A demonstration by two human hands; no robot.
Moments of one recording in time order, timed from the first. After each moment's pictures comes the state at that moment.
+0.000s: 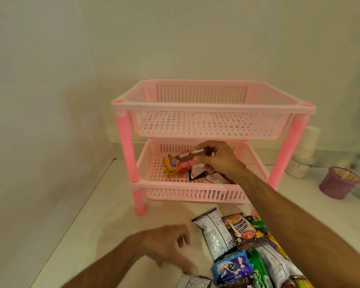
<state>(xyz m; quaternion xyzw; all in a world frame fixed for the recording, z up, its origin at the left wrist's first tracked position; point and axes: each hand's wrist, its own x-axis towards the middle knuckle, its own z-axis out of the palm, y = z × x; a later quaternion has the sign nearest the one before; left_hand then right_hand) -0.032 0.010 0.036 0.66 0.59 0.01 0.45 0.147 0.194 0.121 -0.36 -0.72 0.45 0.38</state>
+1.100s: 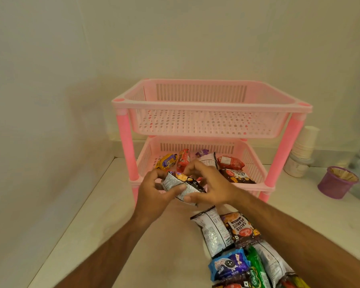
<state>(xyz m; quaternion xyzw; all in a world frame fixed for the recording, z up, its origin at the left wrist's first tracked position) -0.035 0.042 0.062 0.49 0.58 0.61 0.24 0.151 0.126 0.107 -0.16 -0.88 0.35 0.28</state>
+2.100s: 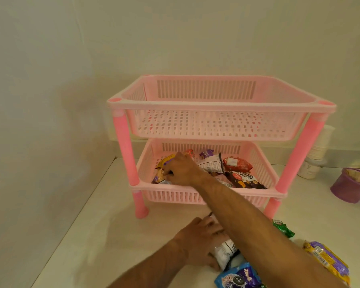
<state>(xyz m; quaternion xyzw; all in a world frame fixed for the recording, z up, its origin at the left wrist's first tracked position) 0.028 0.068 -0.025 0.90 0.43 -0.01 0.07 0.036 0.205 0.083 -0.30 -0.95 0.06 0.07</state>
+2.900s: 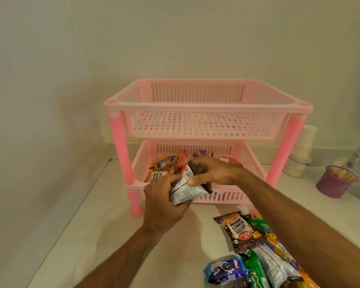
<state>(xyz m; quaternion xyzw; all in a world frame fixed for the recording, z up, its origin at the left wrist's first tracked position) -0.015 0.061 0.045 0.65 0.51 0.56 -0.06 0.151 0.182 0.130 -0.26 -0.84 0.47 0.10</state>
